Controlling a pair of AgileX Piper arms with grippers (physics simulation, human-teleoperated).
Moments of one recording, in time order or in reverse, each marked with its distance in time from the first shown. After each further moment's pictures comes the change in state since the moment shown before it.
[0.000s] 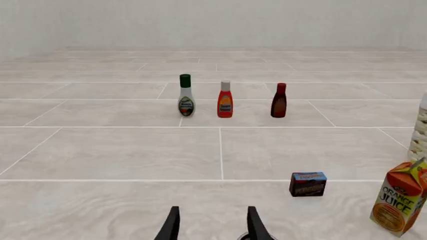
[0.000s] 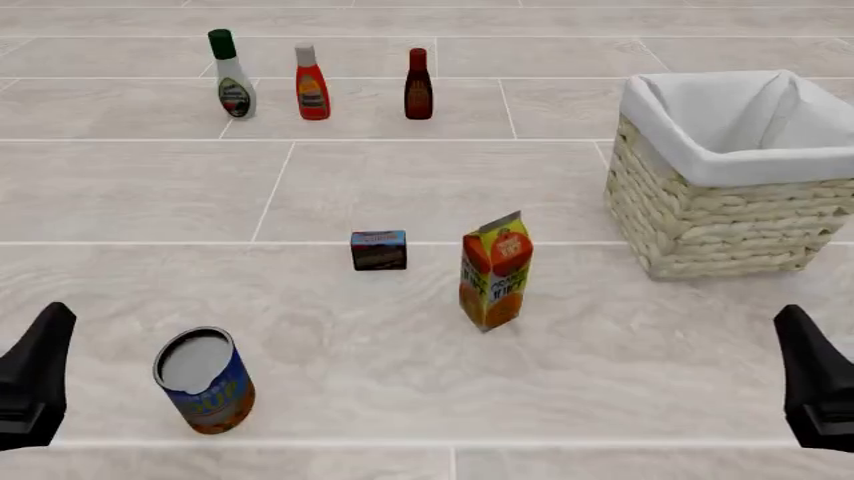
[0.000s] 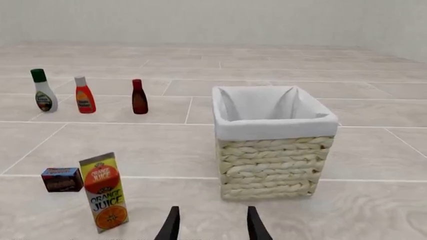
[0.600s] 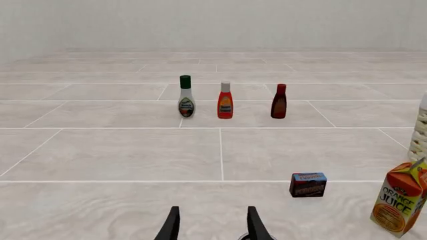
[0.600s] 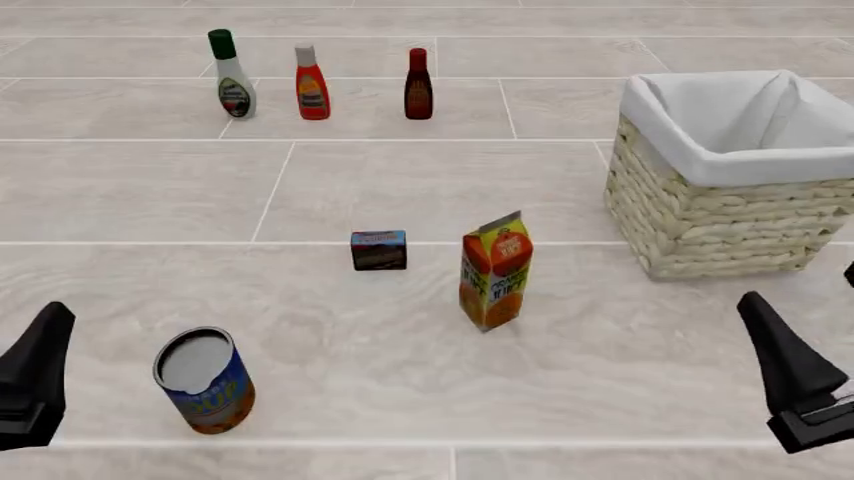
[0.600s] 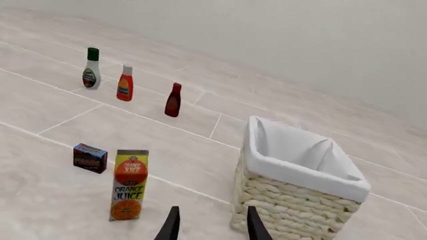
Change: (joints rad) left arm 0.000 -0.005 -0.001 0.001 0.003; right arm 0.214 0.108 -0.073 -0.071 -0.254
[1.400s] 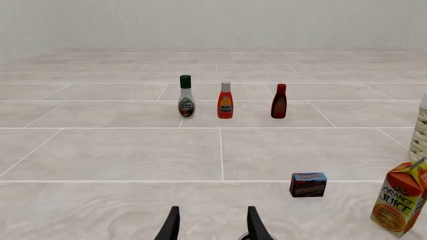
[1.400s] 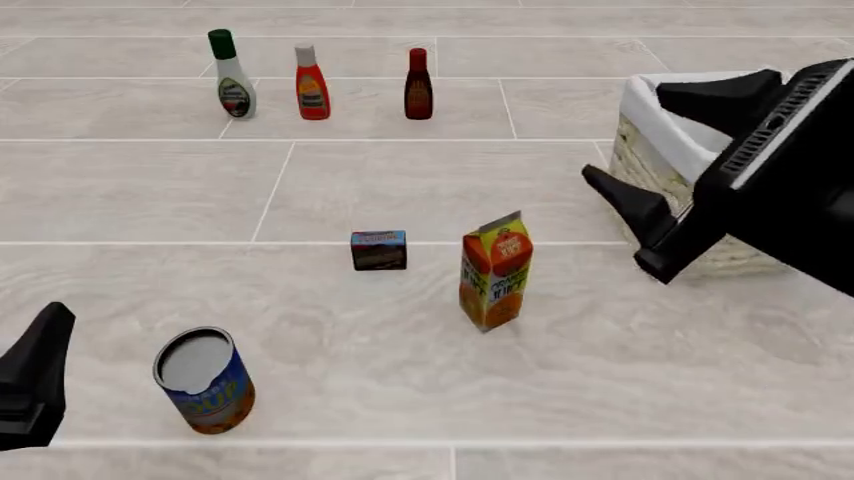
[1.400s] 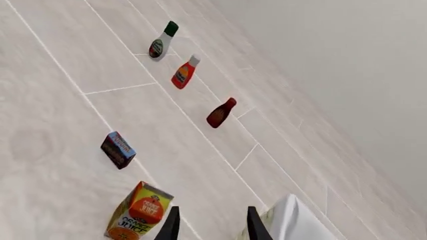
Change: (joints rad) left arm 0.000 0.000 0.002 -0.001 0.000; right arm 0.287 0.731 -0.532 0.021 -0.387
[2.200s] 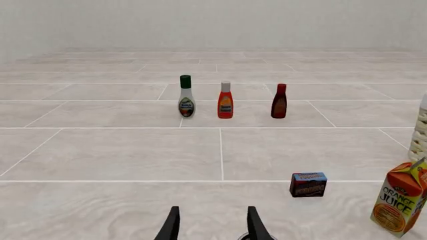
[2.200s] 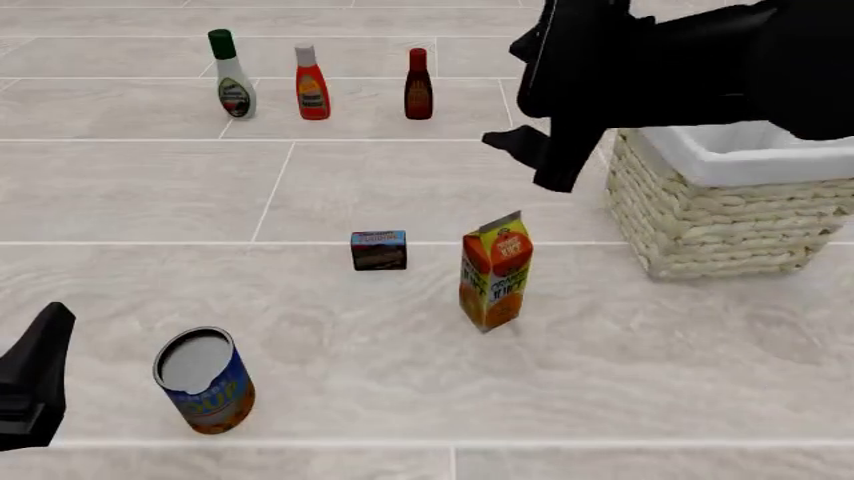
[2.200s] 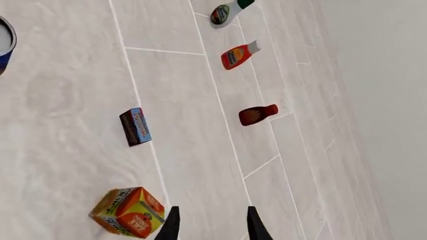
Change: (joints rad) left arm 0.000 -0.001 0.000 0.001 0.000; right arm 0.089 0.449 -0.560 0.452 -0.291
